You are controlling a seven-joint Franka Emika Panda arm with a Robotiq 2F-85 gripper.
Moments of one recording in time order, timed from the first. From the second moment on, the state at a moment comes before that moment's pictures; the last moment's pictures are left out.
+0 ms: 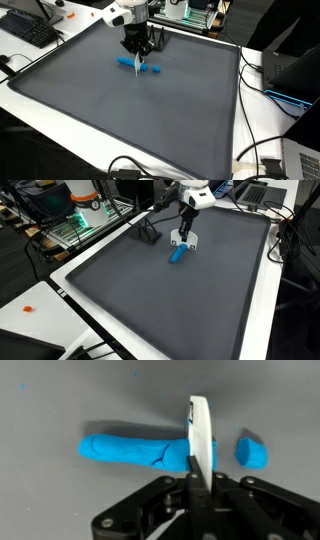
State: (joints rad) arm 0.06 0.36 0.05 -2.13 -0.07 2.48 -0.06
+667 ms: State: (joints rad) arm 0.06 0.36 0.06 -2.13 -0.01 2.46 -0.06
